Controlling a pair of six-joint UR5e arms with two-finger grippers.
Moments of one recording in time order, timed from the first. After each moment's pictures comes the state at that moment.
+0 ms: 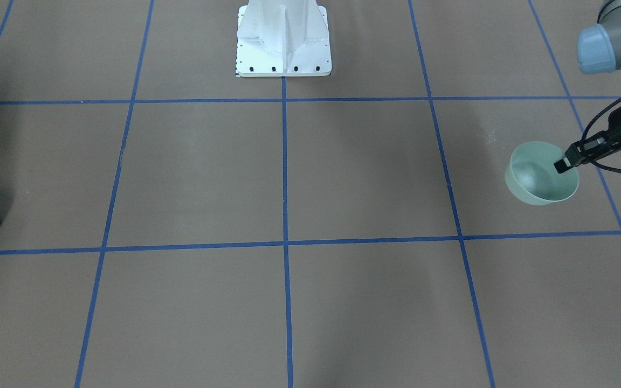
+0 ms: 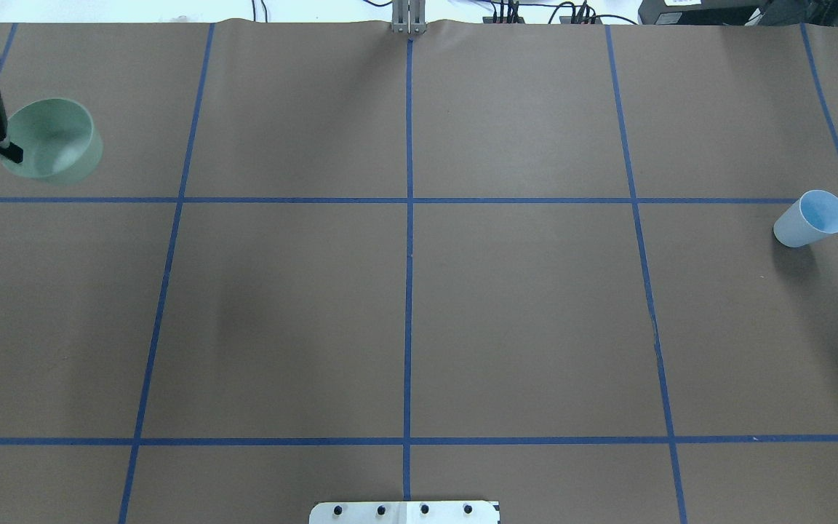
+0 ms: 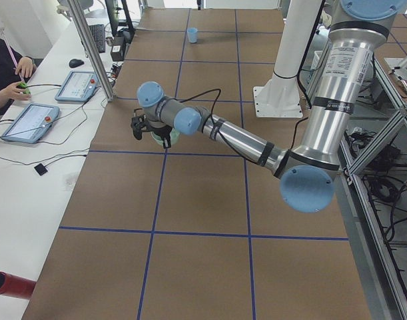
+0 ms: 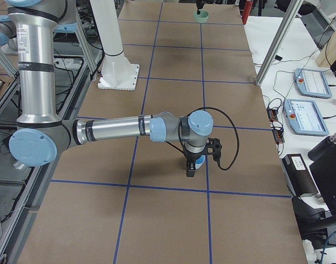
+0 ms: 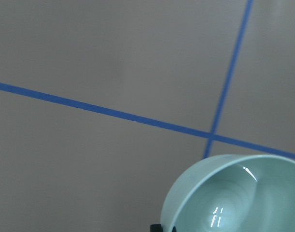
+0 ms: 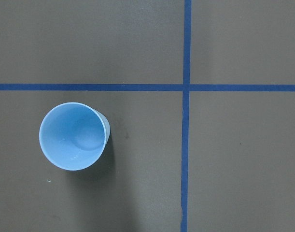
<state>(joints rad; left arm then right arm) -1.23 -1.87 -1.79 -1.52 -2.50 -0.88 1.48 -1.59 1.73 -1.66 2.34 0.10</state>
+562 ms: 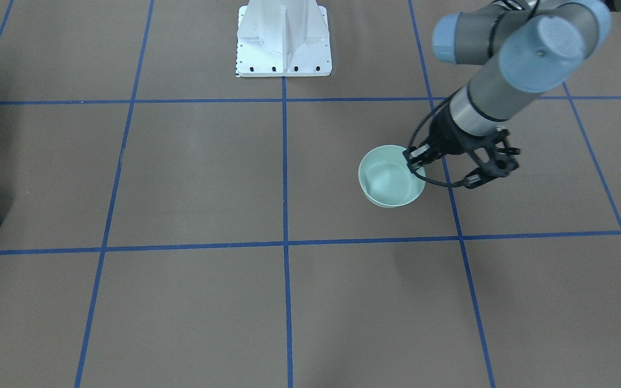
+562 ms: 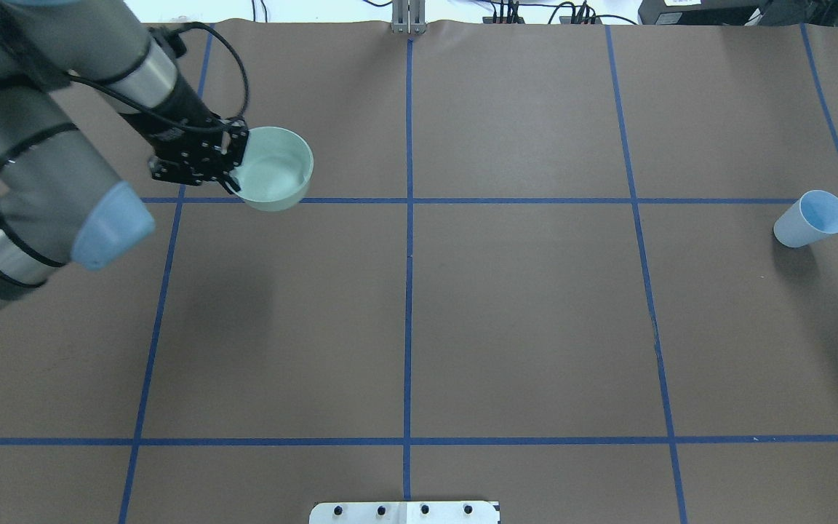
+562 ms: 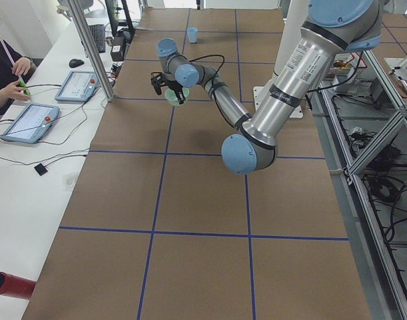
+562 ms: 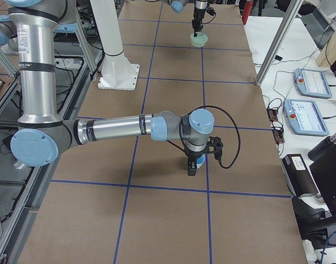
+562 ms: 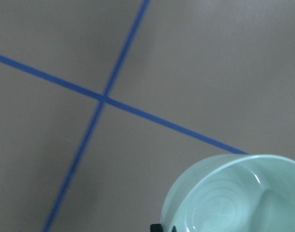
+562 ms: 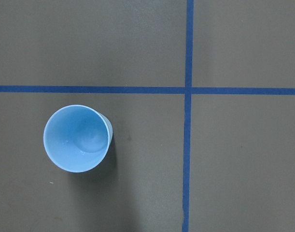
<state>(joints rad) -0.86 -2.19 -1.72 -1.52 -2.28 -1.41 1.48 -1.58 1.73 -1.66 2.34 0.10</state>
